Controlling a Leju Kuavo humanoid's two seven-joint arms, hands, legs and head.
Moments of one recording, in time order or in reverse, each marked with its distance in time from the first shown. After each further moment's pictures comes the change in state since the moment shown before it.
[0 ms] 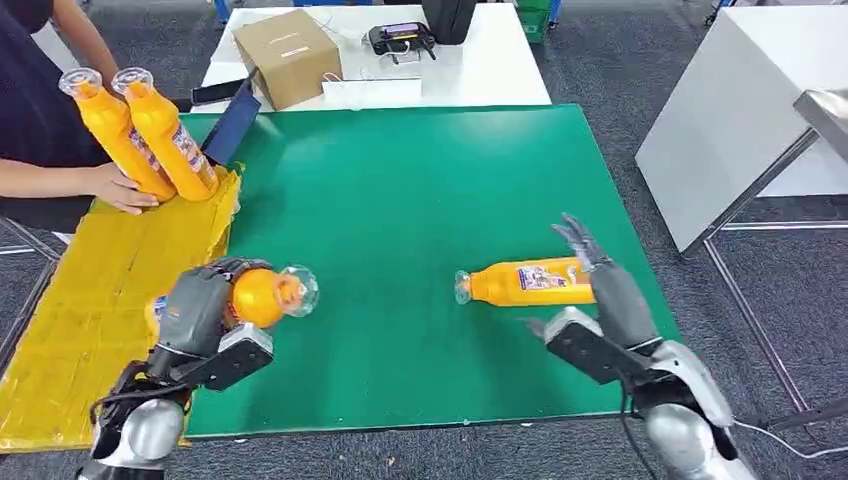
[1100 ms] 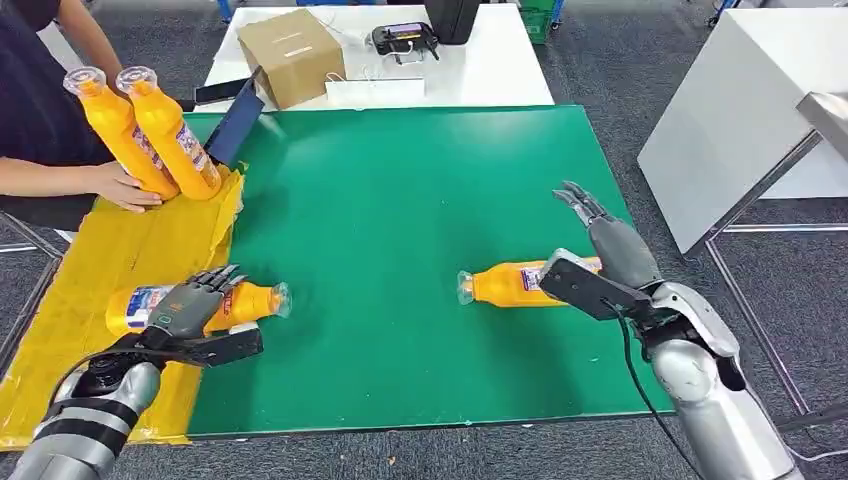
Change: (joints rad) left arm -0.282 0.226 -0.116 0.666 -0.164 -0.053 -0.018; right arm -0.274 -0.073 0.104 0.192 0.024 0.147 0.117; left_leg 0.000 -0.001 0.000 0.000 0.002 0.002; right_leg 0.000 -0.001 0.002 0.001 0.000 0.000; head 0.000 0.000
